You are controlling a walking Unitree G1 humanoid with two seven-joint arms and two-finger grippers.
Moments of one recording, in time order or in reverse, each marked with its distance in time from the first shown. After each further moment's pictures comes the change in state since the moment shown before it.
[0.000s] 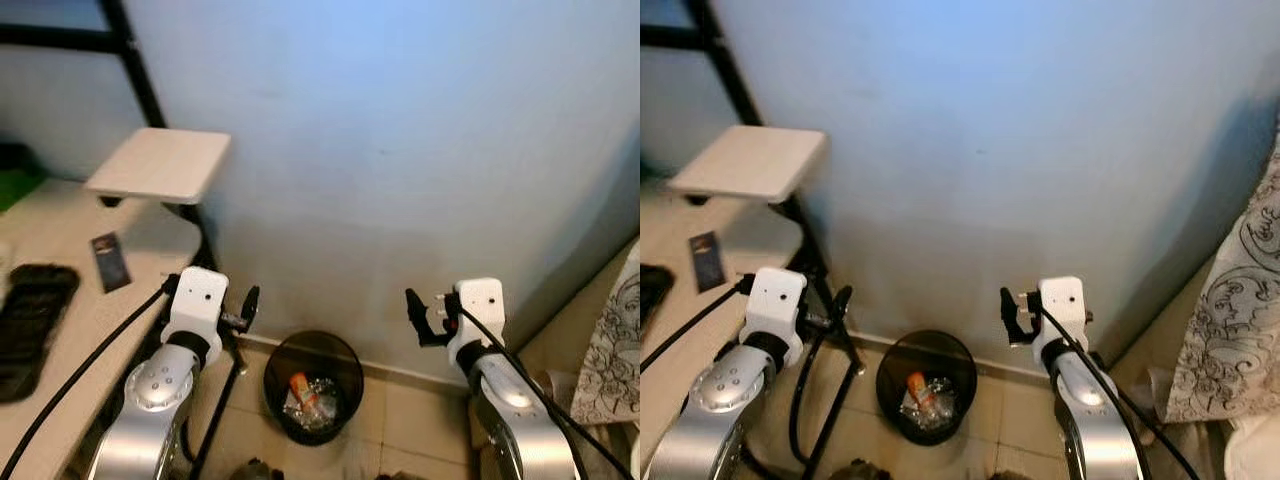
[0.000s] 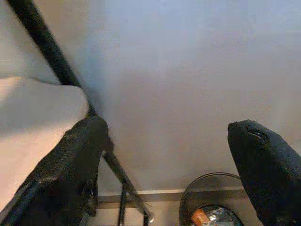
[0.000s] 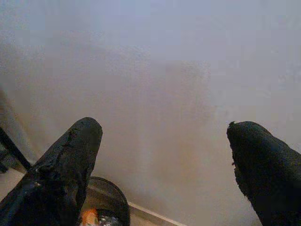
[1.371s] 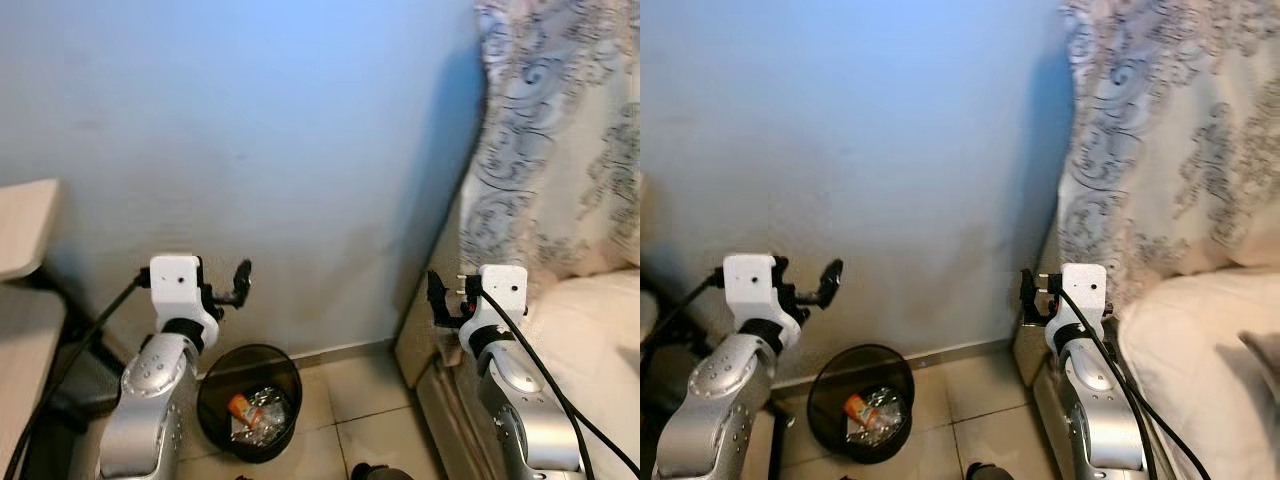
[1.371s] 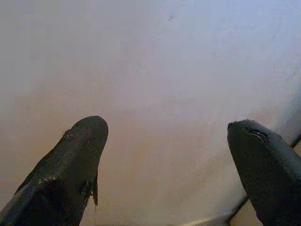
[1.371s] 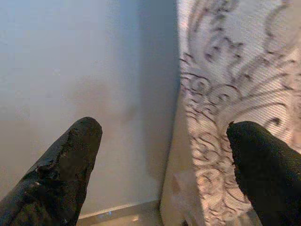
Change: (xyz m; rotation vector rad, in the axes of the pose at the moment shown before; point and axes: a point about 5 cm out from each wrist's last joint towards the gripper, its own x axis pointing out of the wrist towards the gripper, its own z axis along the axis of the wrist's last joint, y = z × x) left arm 0.012 0.009 0.011 -0.280 -0.124 0.068; right arm 0.006 -0.017 0.012 0.062 -0.033 -0.160
